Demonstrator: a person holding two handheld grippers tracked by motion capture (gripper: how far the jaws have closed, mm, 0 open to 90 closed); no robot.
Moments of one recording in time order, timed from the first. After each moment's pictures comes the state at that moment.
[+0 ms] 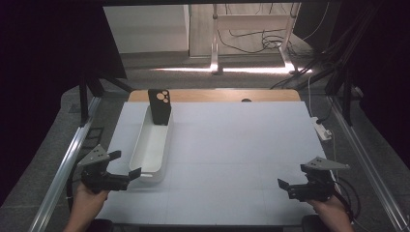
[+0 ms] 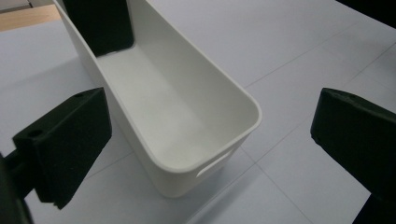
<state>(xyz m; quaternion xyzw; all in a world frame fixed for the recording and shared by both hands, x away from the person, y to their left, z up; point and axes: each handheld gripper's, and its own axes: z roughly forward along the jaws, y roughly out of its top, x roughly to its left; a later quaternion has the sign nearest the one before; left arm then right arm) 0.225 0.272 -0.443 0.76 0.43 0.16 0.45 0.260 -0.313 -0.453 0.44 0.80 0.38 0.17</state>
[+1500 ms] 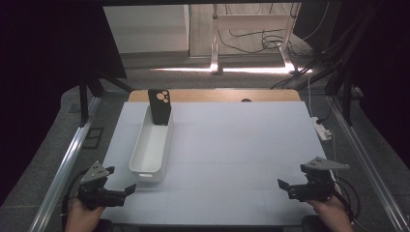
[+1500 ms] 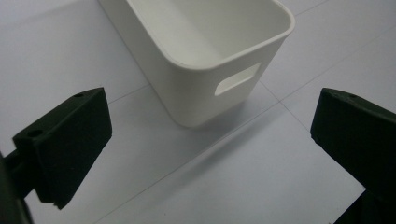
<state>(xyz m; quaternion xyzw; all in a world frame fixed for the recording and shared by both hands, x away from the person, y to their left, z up) 0.200 0.279 -0.475 0.78 0.46 0.17 0.38 0.260 -0.313 -0.453 0.44 0.80 0.38 0.17</state>
